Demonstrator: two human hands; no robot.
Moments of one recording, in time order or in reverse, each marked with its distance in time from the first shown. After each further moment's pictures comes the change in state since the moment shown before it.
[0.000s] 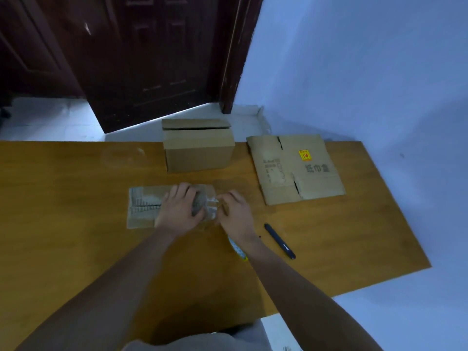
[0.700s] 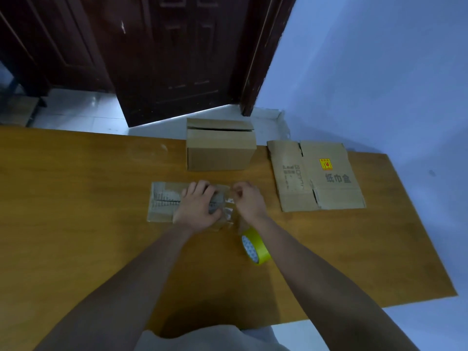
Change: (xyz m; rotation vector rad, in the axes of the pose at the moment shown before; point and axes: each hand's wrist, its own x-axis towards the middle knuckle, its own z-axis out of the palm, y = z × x) left_hand 0.002 -0.002 -0.002 -0.043 -0.037 -0.048; right_hand 0.051 -0.002 0.000 0.004 -0.237 0.196
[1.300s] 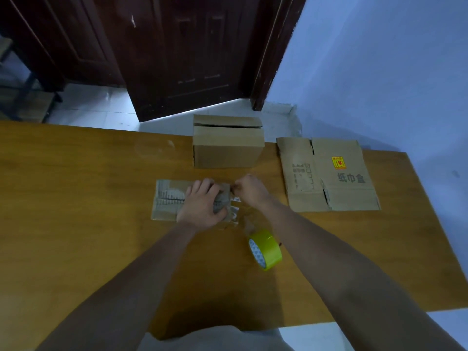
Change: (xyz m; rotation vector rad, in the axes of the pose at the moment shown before) left_hand 0.002 0.001 0.000 0.002 0.006 -0.019; right_hand 0.039 -0.007 -0.013 -0.226 -0.270 -0.161
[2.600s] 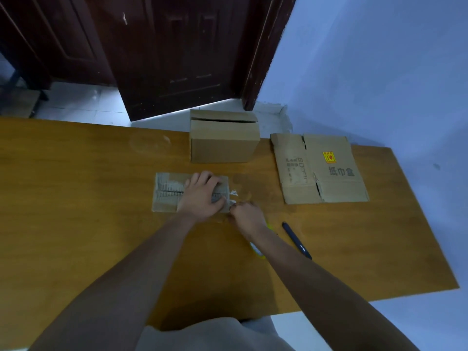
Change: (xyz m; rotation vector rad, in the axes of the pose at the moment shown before) left_hand -0.002 -0.002 -0.001 -0.024 0.021 0.020; right_hand -0.071 -0.015 0.050 -0.380 0.020 -0.074
